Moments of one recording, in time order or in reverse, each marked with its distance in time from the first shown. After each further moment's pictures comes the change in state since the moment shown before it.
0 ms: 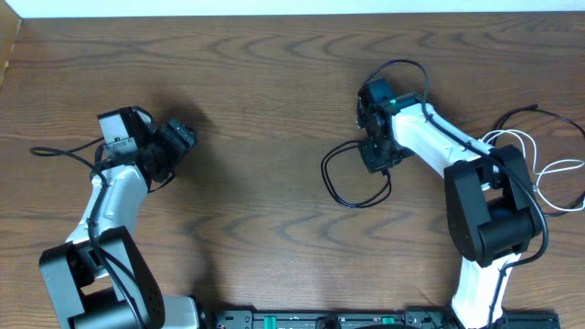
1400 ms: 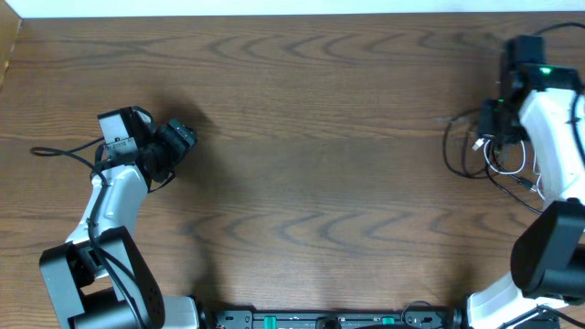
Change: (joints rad) left arm 0.000 0.000 0.000 0.000 0.000 0.000; right arm -0.514 -0.266 0.131 -0.218 0.203 0.150
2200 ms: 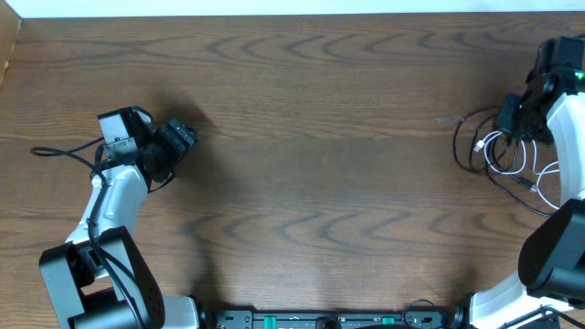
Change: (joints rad) left arm 0.000 0.000 0.000 0.000 0.000 0.000; right arm -0.102 -0.001 -0.014 0.137 -0.155 0.026
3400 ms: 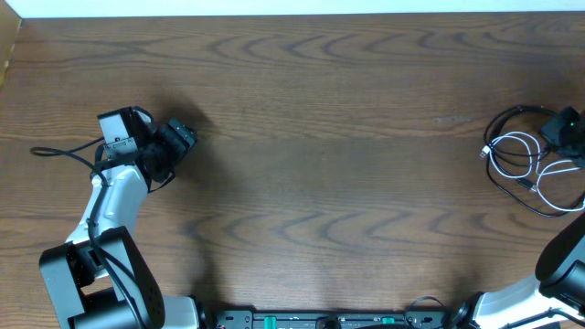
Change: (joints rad) left arm 0.000 0.000 0.000 0.000 0.000 0.000; right arm -0.285 0.000 -0.155 0.259 -0.079 0.150
